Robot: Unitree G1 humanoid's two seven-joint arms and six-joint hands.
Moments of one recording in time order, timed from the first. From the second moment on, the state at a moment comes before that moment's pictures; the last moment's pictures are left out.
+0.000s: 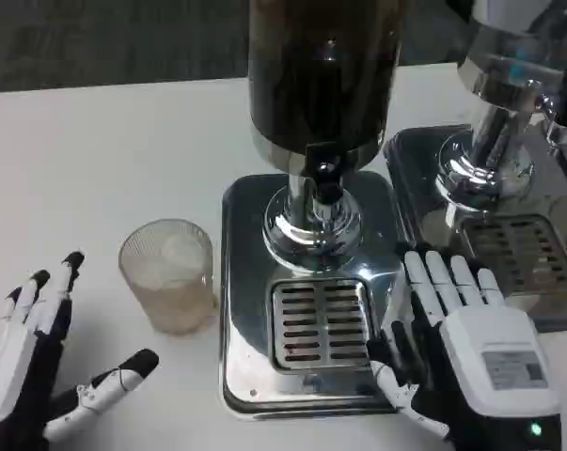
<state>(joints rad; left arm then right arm) 0.26 0.54 -0.06 0.33 0.62 -0.43 0.46 0.29 -0.31 0.41 -0.09 -1.07 0.09 -0.43</state>
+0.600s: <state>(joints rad) 0.23 0.52 -0.06 0.35 0.59 -0.44 0.46 0.29 -0.30 0.41 -0.09 -1.07 0.10 -0.43</state>
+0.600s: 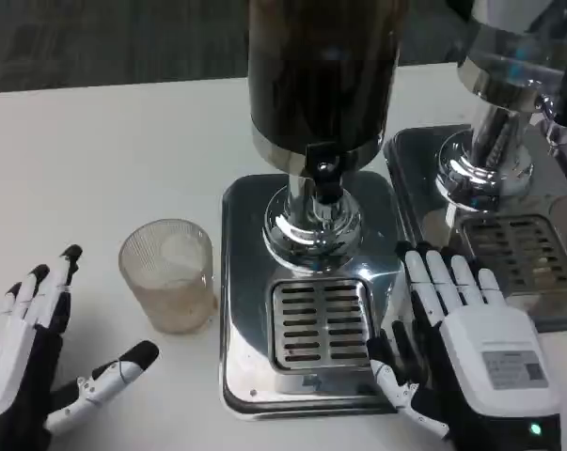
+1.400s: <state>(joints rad) -0.16 0.46 -0.18 0.86 0.57 -0.61 0.46 0.29 -0.27 0.41 -0.10 -1.07 0.13 -0.43</state>
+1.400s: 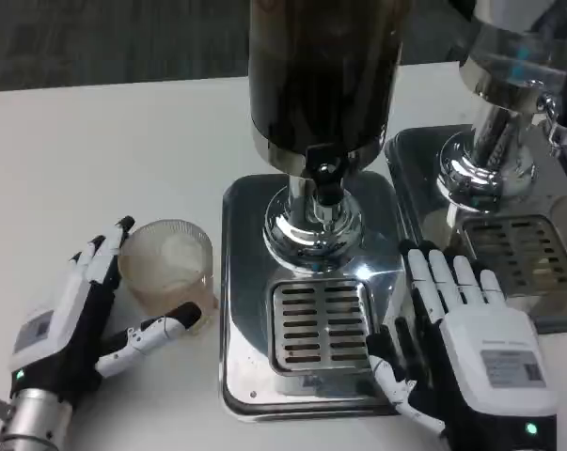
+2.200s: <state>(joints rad) -0.28 0.43 -0.25 1.02 0.56 -0.70 0.56 0.29 -0.25 0.43 -0.11 -1.08 0.15 -0.42</state>
